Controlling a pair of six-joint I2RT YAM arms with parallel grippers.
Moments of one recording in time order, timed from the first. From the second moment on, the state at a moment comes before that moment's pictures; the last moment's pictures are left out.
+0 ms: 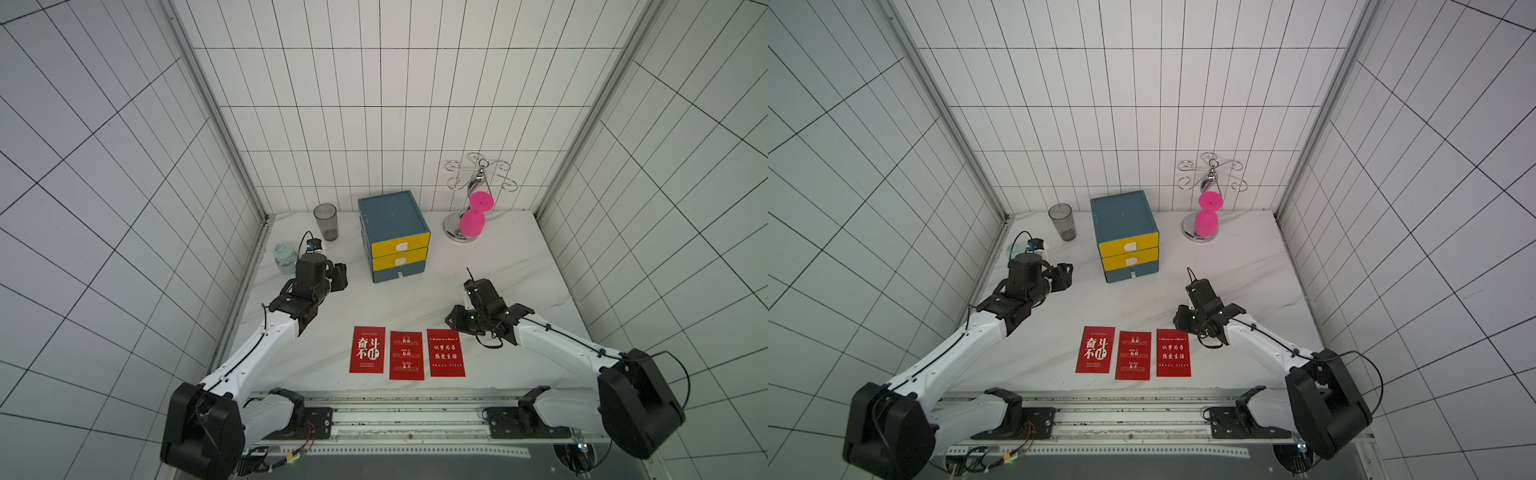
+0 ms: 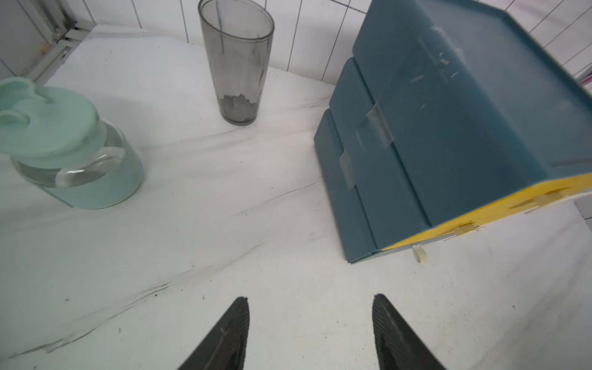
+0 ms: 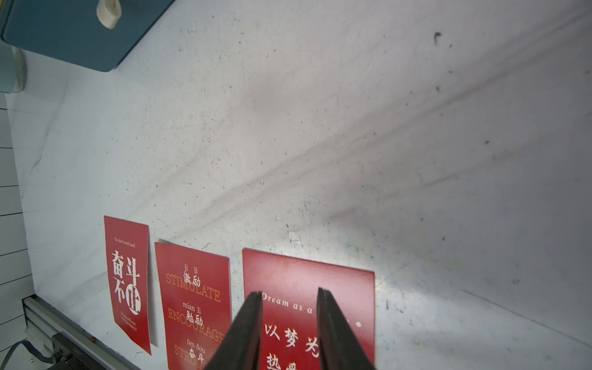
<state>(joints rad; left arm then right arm) -0.28 1.15 0.76 -0.19 -0.09 -0.42 0.50 1.27 0.64 -0.37 -0.18 0.66</state>
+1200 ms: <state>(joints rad) -0.03 1.55 0.49 0.69 -0.36 -0.14 -0.06 1.48 0.56 0.33 0.21 0.18</state>
